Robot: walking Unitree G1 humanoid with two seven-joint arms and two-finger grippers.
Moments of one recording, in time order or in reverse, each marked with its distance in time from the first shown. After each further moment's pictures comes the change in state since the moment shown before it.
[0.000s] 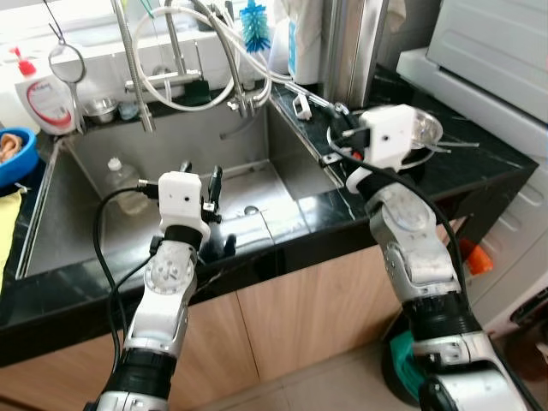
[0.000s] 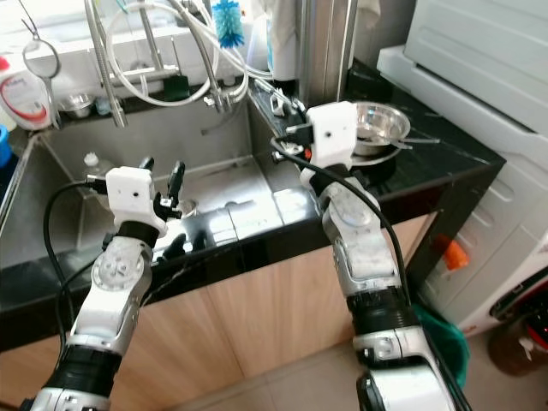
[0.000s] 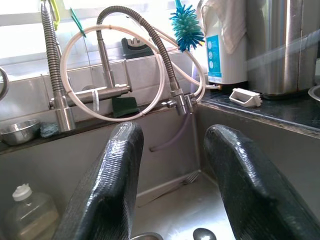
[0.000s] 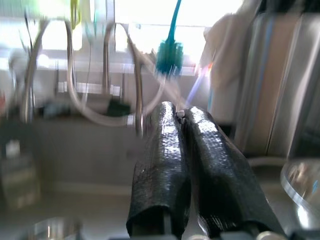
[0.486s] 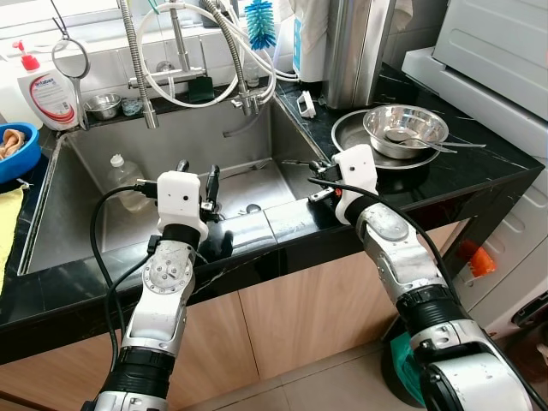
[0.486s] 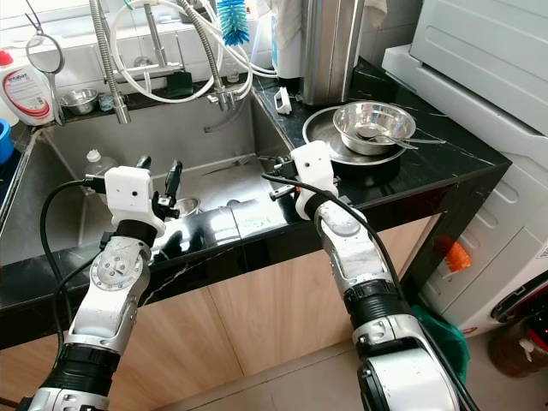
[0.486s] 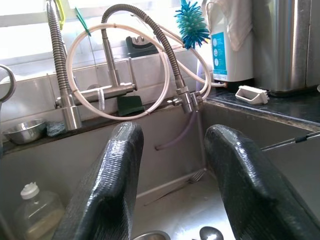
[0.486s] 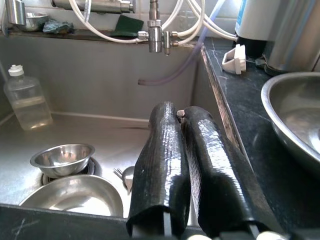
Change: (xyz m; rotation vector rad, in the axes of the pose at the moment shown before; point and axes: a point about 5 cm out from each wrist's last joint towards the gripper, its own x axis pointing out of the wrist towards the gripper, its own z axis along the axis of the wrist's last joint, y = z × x) left arm 0.000 0.002 0.000 0.017 0.001 0.007; right arm 0.002 0.004 -0.047 0.026 0.245 0.069
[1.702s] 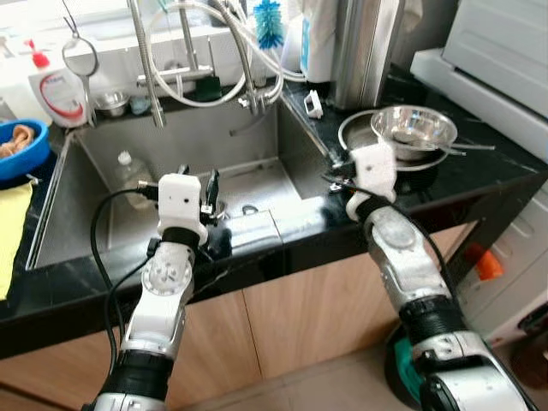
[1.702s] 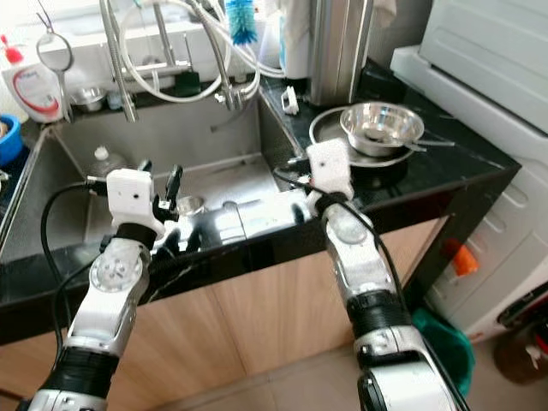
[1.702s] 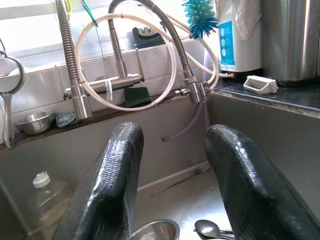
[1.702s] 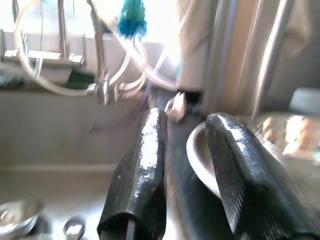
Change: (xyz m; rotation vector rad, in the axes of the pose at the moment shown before) left arm -0.002 0.001 -0.004 0.010 0.027 -0.005; right arm -0.018 -0.021 0.014 -0.035 -0.178 -0.292
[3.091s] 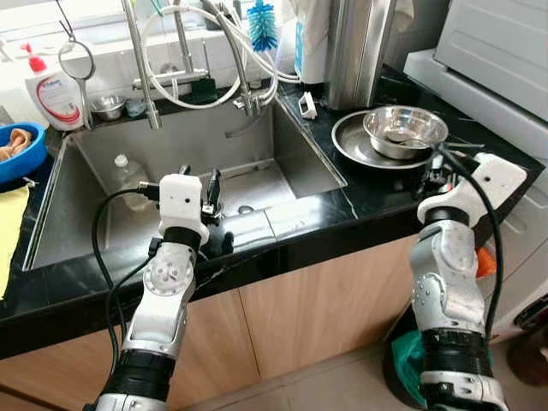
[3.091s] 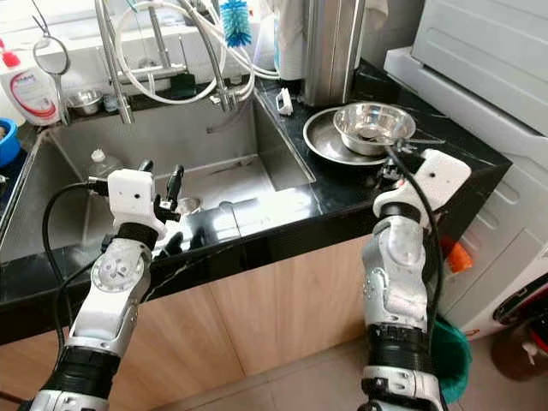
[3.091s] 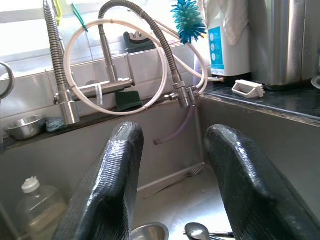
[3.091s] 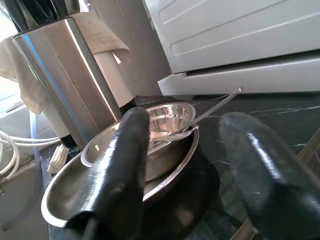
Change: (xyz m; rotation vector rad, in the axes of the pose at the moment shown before) left arm 0.000 -0.003 0.001 -0.009 -0.002 -0.003; right arm -0.040 -0.058 -0.002 0.376 -0.051 -0.516
